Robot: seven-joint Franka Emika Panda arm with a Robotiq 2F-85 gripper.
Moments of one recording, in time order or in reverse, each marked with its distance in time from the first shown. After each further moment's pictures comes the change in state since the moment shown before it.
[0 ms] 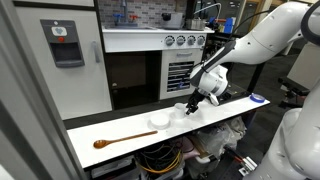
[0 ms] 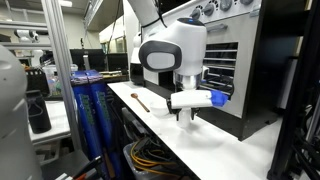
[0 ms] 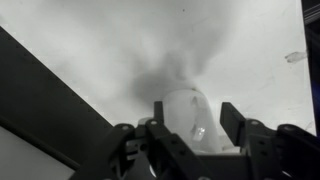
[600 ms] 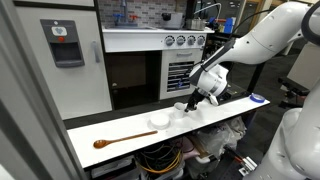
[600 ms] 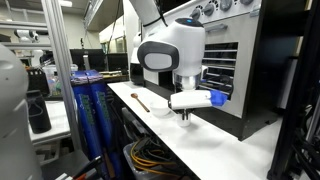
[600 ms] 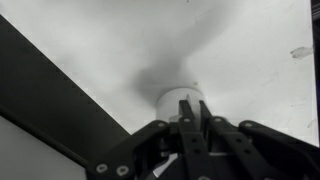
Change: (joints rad) arm 0.013 0.000 0.002 0.001 0.090 0.017 -0.089
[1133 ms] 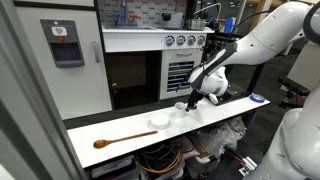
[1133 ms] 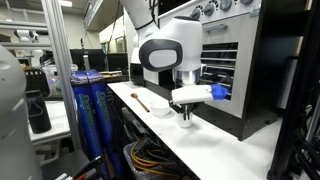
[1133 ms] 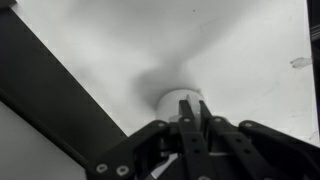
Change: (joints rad) arm -0.025 -0.010 0.017 -0.009 -0.294 0.020 0.236
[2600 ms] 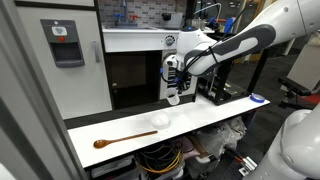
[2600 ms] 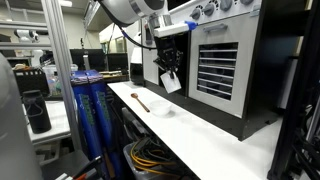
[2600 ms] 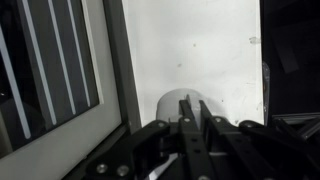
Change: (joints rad) arm -0.135 -0.219 0.384 0.248 -0.877 -0.545 0.649
